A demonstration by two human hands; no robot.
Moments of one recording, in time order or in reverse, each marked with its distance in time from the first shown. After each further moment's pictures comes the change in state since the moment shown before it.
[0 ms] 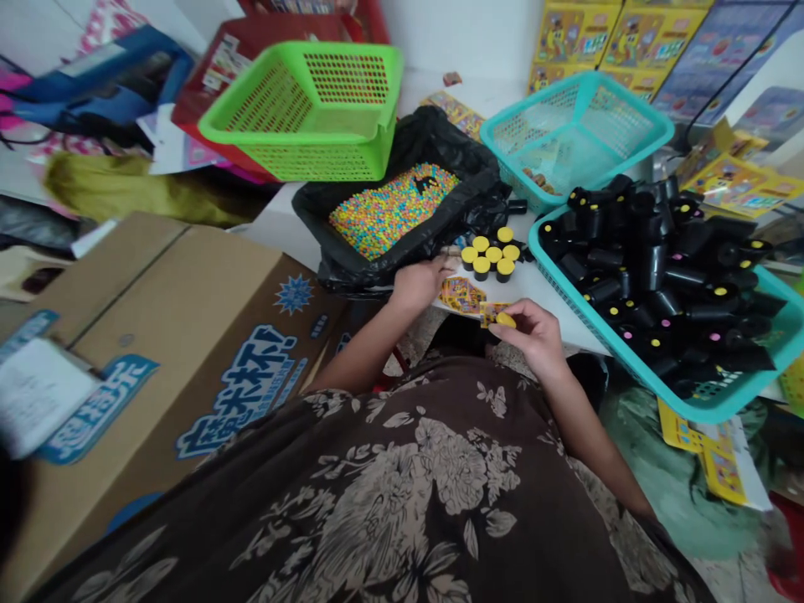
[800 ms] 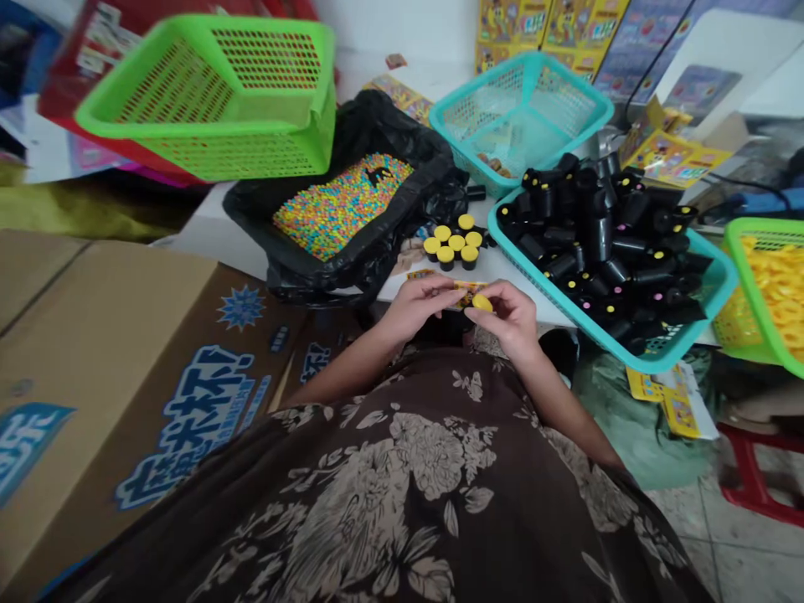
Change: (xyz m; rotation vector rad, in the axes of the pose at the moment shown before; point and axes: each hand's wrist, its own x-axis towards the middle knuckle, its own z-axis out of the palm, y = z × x) left_hand -0.043 0.050 0.014 -1.152 -0.232 0.277; right_hand -0.004 -0.008 0.004 0.010 0.074 -0.161
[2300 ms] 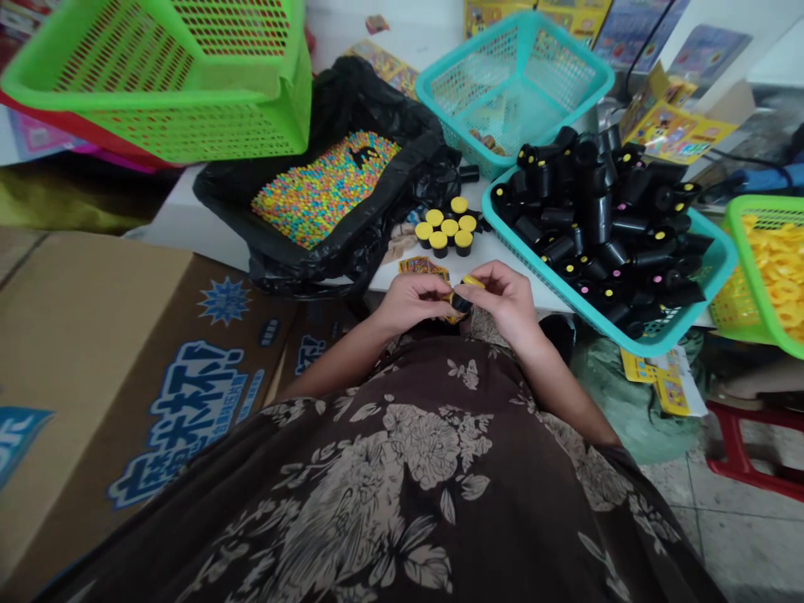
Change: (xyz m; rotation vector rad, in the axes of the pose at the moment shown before) left_hand -0.003 -0.012 -0.006 -0.136 -0.161 0.000; right_hand 0.007 -0.015 0.003 0.012 0.001 0.152
